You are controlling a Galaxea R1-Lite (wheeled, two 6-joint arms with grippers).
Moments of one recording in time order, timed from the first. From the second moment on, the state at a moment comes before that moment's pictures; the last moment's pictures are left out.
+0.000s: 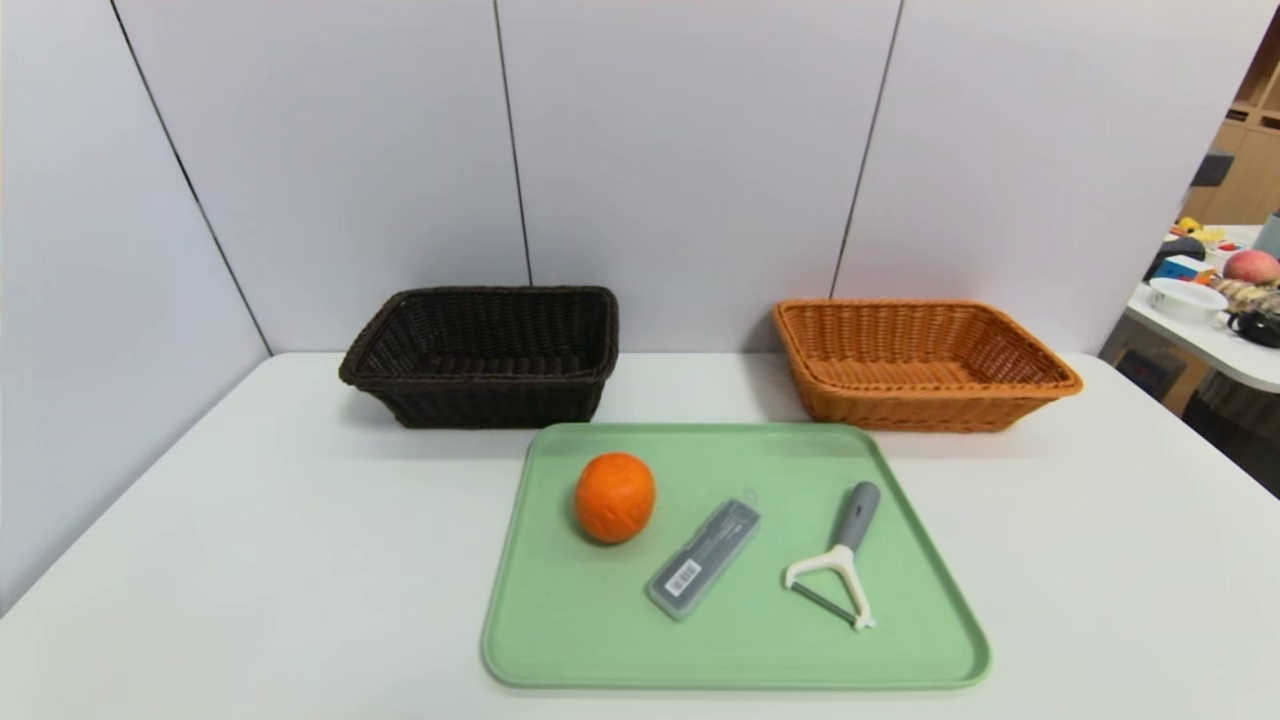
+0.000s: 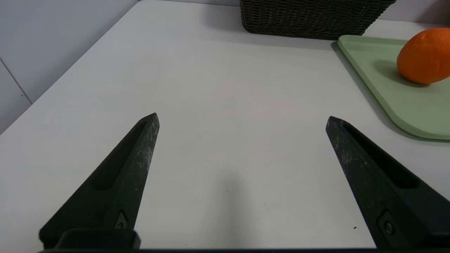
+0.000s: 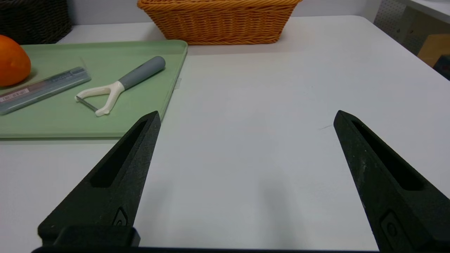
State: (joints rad) left arm 0.00 0.00 0.00 0.00 0.03 -0.09; right arm 0.00 0.00 0.00 0.00 0.00 0.03
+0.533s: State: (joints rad) left arm 0.00 0.00 0.00 0.00 0.03 -0.08; right arm 0.00 0.00 0.00 0.00 0.00 0.02
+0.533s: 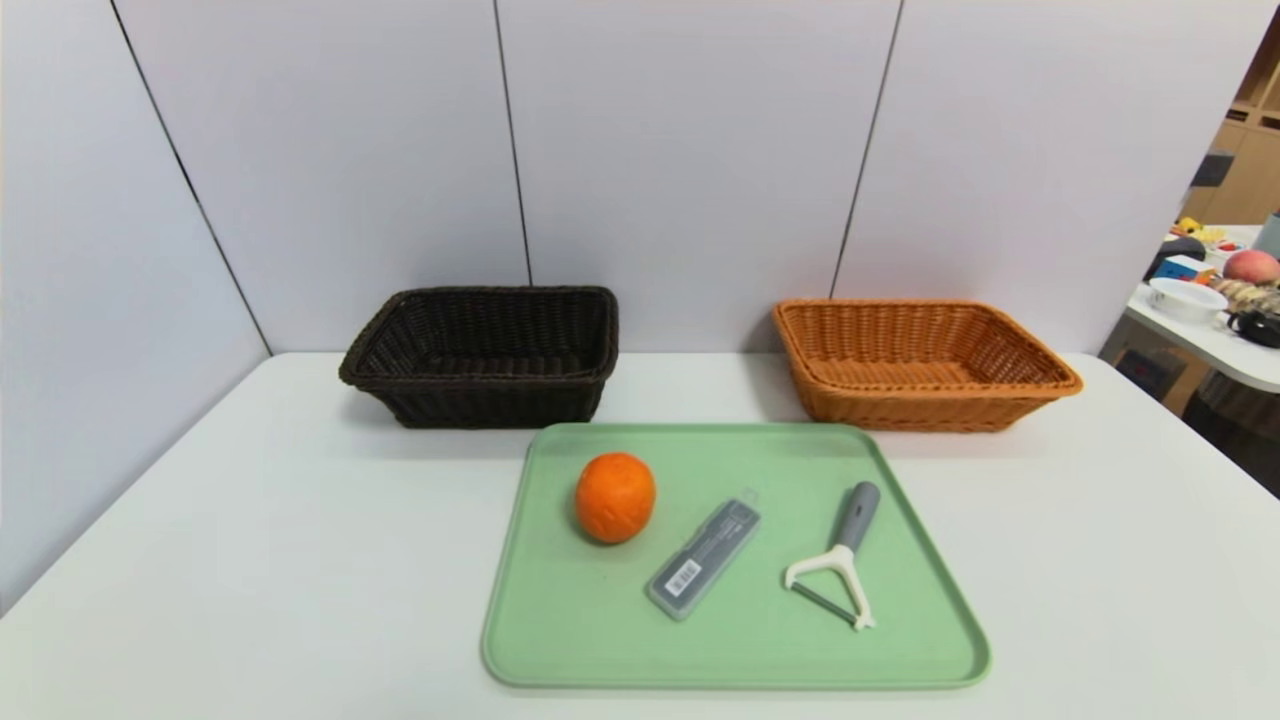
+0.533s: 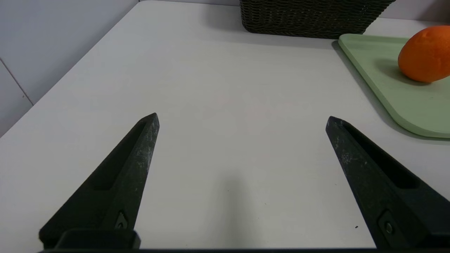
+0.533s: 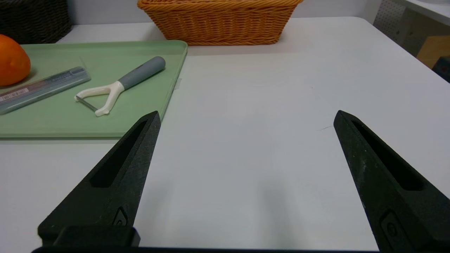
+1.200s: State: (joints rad) left arm 0.00 0.00 -0.06 0.09 0.02 -0.05; right arm 0.00 0.00 -0.01 0.02 0.00 0.02
